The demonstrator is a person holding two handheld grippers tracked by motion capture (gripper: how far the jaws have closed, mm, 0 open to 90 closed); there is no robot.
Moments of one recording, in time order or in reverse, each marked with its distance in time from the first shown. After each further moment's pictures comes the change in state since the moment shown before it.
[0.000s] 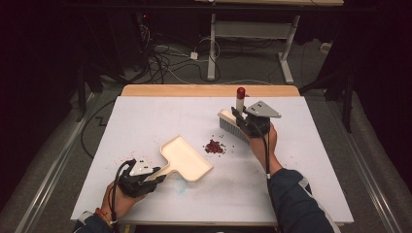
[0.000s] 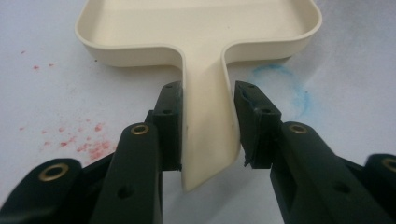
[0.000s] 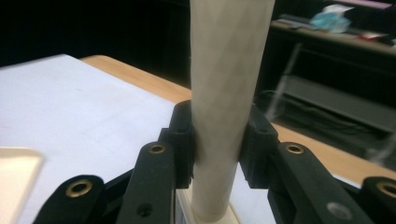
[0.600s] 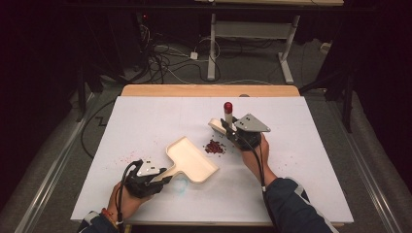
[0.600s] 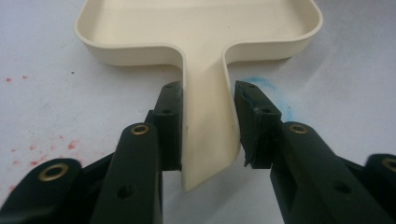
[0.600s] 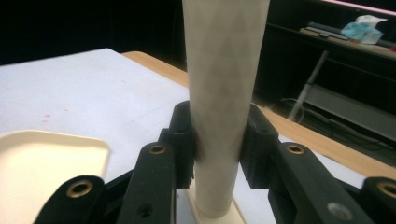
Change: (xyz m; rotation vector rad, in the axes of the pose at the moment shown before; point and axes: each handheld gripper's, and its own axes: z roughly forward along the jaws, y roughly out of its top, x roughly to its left) left arm -0.012 0.009 0.009 -0.002 -0.015 -0.016; right arm 0.042 -0.008 -0.015 -0.017 0.078 -0.061
